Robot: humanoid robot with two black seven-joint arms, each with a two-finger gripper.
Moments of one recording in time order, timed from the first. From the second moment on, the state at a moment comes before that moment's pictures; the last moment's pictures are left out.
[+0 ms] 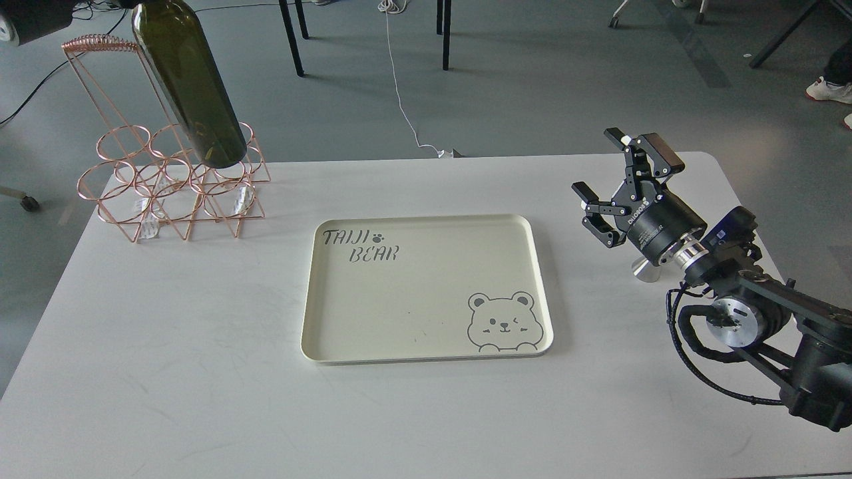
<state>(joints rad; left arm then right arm) -1.08 0.85 -0.76 -1.00 1.82 -0.24 -0.49 0.62 -0.55 0.47 1.12 -0.19 0.20 0.49</state>
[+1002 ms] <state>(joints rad) -1.07 0.80 -0.73 -0.91 1.84 -0.22 -0.49 0.59 -0.56 0.48 1.12 -0.19 0.20 0.49</state>
